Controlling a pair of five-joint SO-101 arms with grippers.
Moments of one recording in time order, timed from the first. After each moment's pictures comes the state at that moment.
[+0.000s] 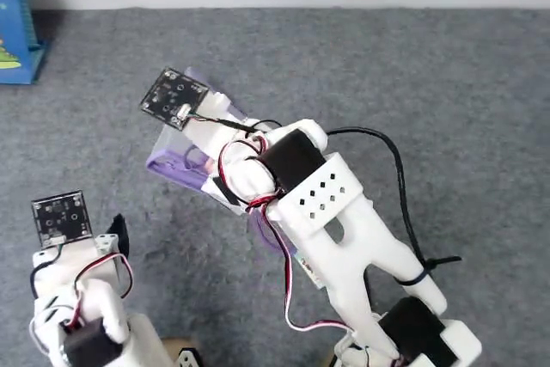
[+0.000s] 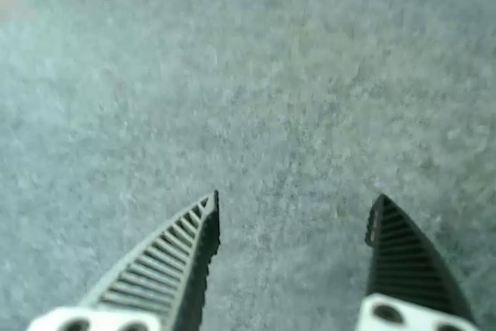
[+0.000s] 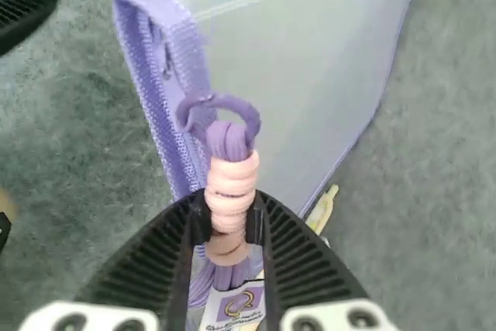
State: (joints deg) left arm -35.7 -103.5 77.0 74.6 -10.6; right arm -42.9 -11.6 -9.5 88.9 16.2
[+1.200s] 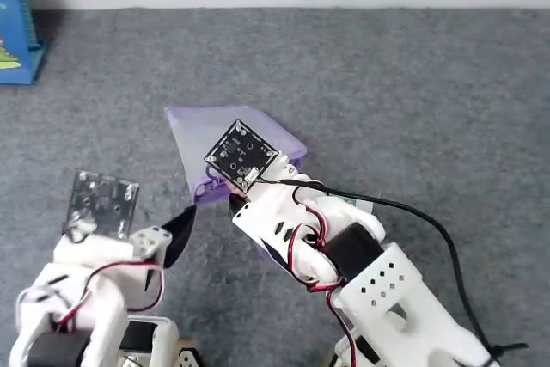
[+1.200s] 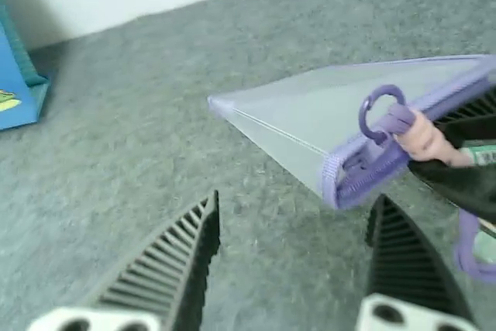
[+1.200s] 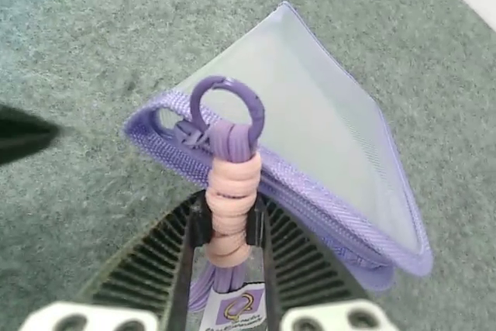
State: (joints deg) left arm -1.4 -81.2 44.3 85.4 -6.8; right arm -41.9 -46.2 40.2 56.3 12.7
